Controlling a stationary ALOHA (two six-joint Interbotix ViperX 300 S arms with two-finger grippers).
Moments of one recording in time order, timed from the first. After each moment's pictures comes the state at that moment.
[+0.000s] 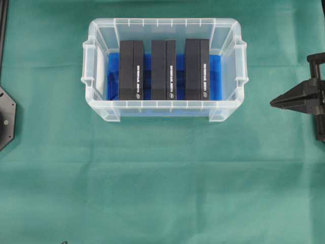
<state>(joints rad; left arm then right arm) -0.03 -1.01 0.60 0.03 1.24 -0.35 0.00 -0.95 1.11 0.00 0.38 0.06</state>
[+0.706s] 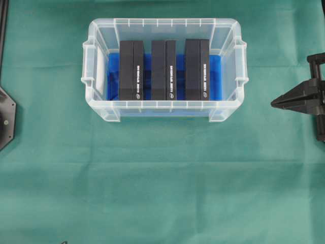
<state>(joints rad) -0.04 -0.90 0.59 0.03 1.27 -0.77 -0.01 -0.95 1.10 0.00 0.41 0.06</state>
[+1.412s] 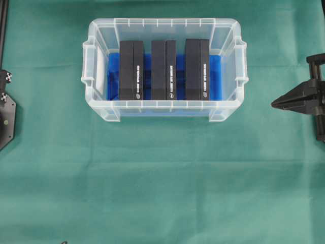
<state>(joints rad) -0.06 -0.74 0.48 0.03 1.53 -1.56 -0.01 -0.94 1.09 0.00 0.44 0.06</state>
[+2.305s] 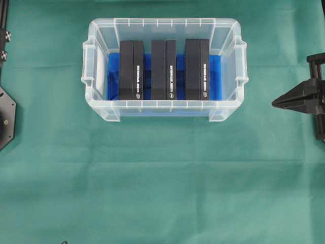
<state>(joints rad) 0.37 -0.73 0.48 0.04 1.53 -1.10 -0.01 -0.94 1.09 -0.01 0.45 0.06</state>
